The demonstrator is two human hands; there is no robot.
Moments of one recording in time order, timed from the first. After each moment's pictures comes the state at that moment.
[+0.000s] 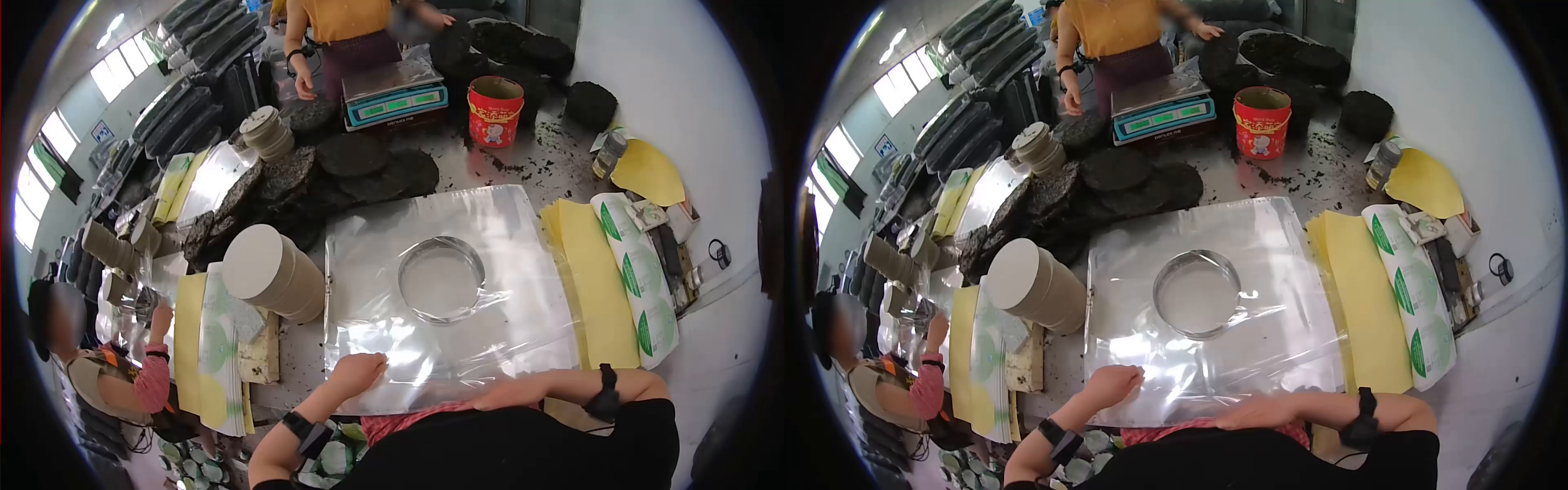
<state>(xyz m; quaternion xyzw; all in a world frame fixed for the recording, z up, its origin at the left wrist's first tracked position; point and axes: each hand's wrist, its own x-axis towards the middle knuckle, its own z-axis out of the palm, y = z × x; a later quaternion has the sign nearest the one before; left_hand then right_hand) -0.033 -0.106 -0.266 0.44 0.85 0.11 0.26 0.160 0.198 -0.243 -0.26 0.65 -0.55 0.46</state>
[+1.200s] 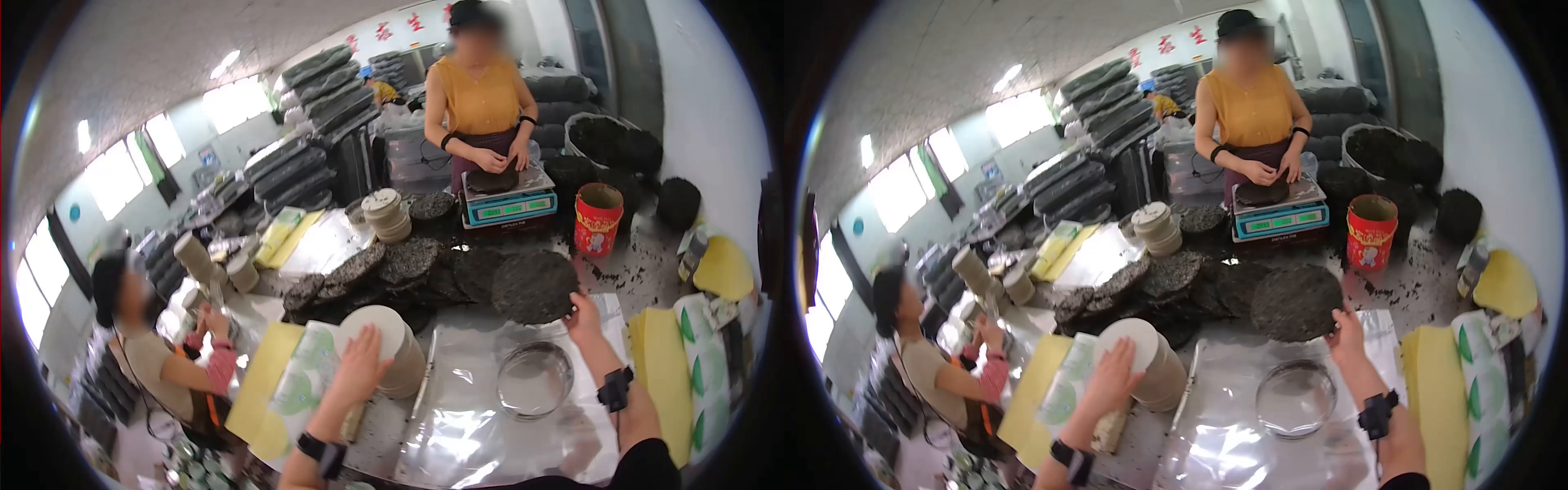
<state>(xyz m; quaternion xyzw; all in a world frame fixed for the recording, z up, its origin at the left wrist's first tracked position) -0.160 -0.164 -0.128 0.29 0.95 0.08 -0.09 -0.103 0.296 -0.238 0.19 0.36 -0.89 -0.22</state>
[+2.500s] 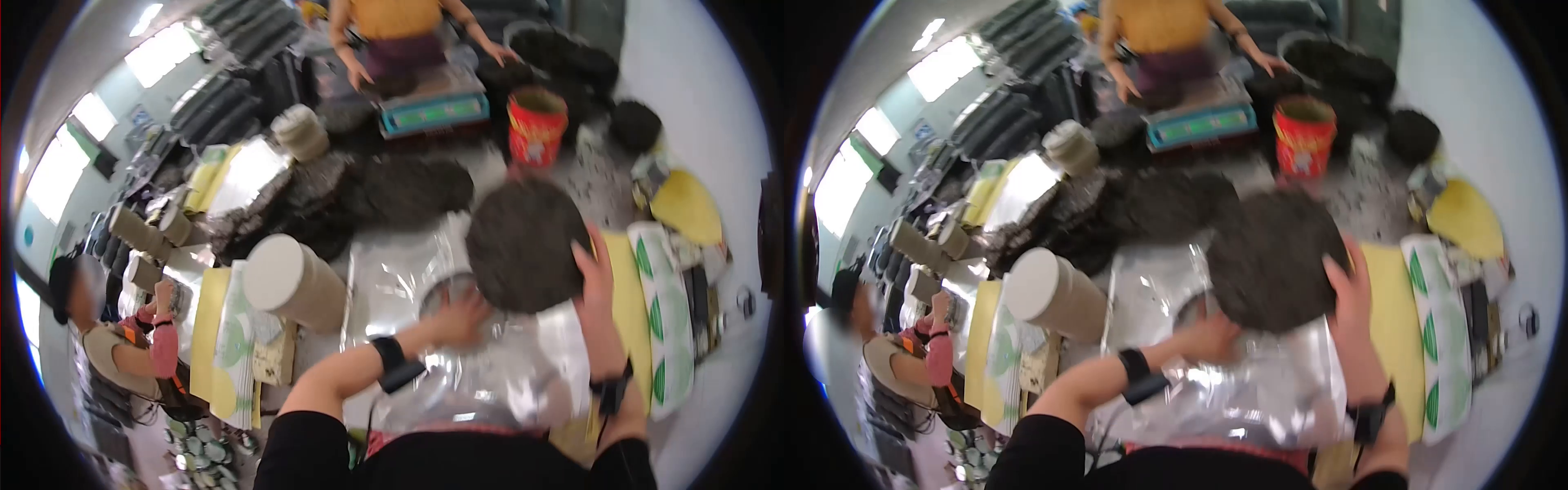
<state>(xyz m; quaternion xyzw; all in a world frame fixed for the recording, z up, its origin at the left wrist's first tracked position) -0.100 0.101 -0.311 0.61 0.77 0.10 0.14 0.044 0.317 -0.162 0.17 0.47 -0.79 -0.34</state>
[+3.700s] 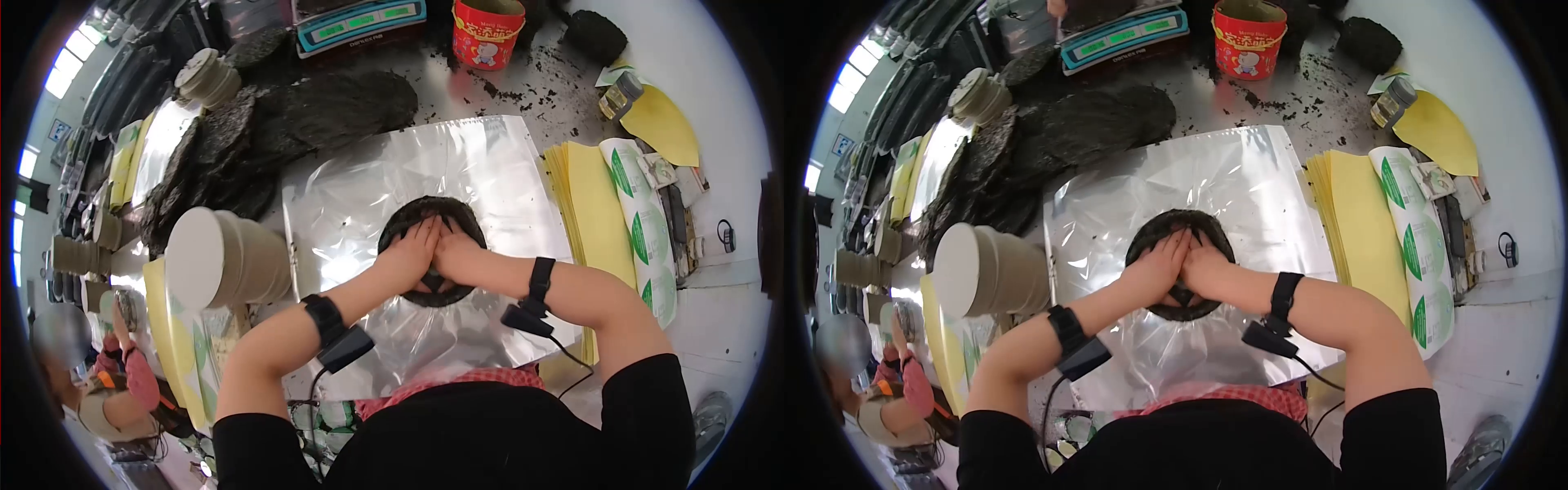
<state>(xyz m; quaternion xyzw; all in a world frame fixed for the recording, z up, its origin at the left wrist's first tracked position) -0.111 0.090 -0.282 0.63 0.75 0.04 0.18 -0.028 0.219 -0.280 -0.13 0.95 0.02 0.27</state>
